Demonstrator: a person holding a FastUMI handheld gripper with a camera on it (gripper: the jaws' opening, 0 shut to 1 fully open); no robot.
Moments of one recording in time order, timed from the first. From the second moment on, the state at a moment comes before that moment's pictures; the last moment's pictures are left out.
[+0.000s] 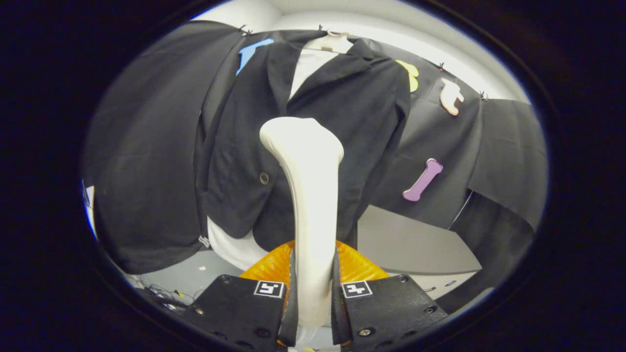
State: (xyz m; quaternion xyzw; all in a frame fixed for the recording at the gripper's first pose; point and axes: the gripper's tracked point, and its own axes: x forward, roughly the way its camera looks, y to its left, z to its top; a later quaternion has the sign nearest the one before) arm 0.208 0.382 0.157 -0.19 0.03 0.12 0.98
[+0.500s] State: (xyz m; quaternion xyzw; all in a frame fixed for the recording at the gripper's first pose) arm 0.196 0.446 0.299 -0.13 -0.05 0.16 0.98
